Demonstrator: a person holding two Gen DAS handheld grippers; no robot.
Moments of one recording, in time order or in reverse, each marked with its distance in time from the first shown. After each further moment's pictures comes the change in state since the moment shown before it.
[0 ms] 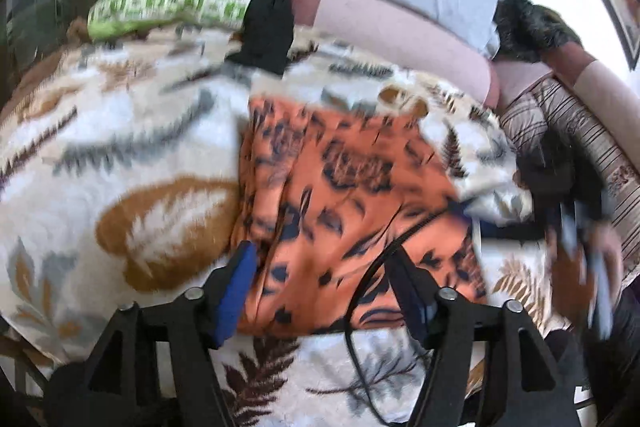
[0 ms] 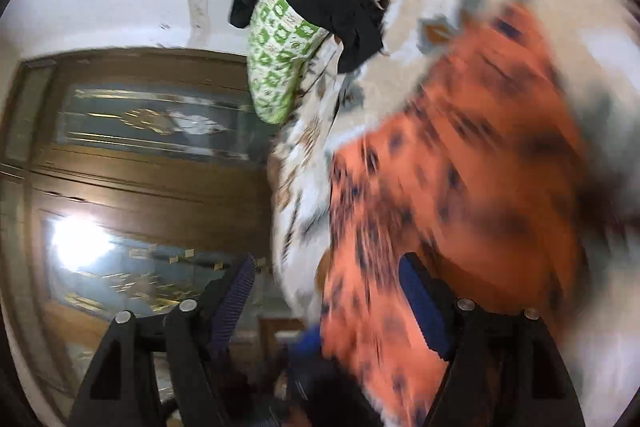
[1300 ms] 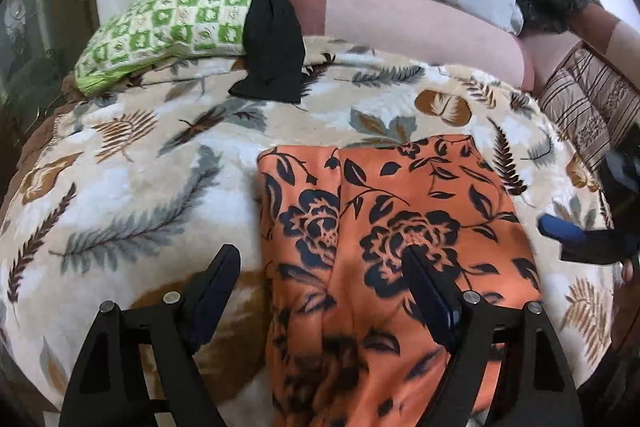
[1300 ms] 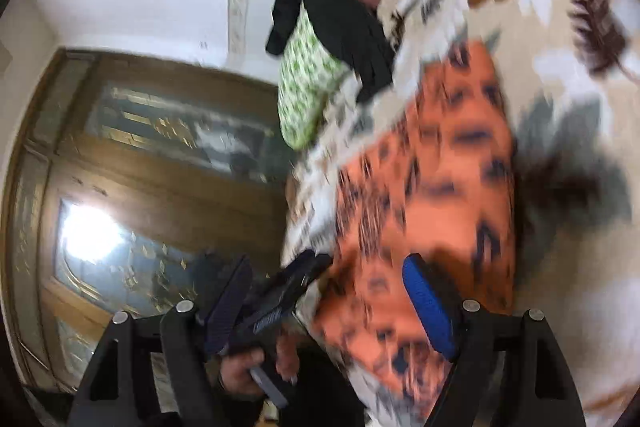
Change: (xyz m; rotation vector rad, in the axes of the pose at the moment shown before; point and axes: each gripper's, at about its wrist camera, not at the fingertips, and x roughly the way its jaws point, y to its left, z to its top) left arm 0.090 -0.001 0.051 0.138 0.044 0.184; right arm -0.035 0.003 0.010 -0.097 -0.162 0.041
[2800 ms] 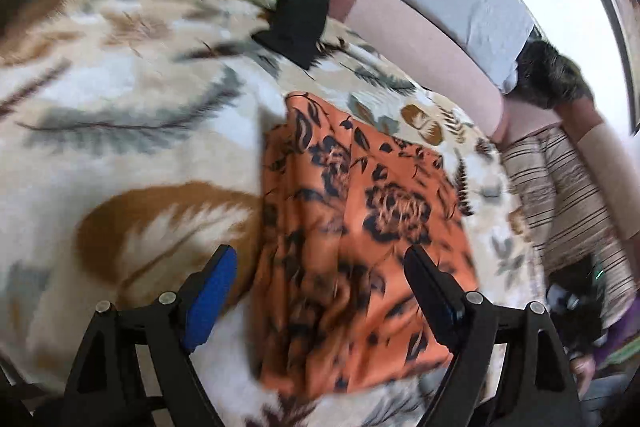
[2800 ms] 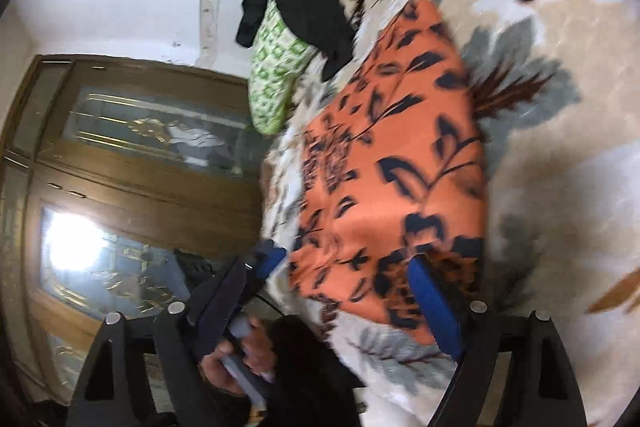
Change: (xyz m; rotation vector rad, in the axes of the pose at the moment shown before) left arm -0.018 0.074 -0.034 -0.348 0.050 -0.355; right arm -0.041 0.002 -0.086 0.019 -0.017 -0.174
